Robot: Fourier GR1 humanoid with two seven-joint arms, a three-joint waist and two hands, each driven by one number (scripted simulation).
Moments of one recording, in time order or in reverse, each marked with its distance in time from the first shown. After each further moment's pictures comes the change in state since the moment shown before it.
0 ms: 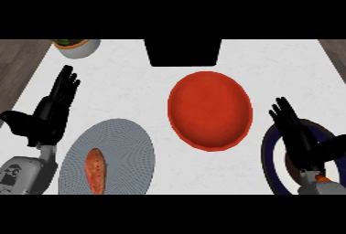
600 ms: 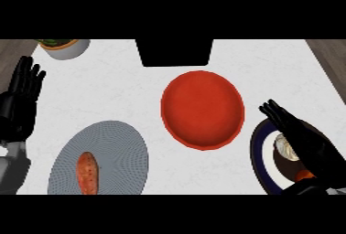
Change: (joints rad) left arm 0.008 0.071 0.137 -0.011 0.038 -0.004 -0.042; right arm 0.031 -0.144 0.107 -0.360 0.186 0.323 -0.372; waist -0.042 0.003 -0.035
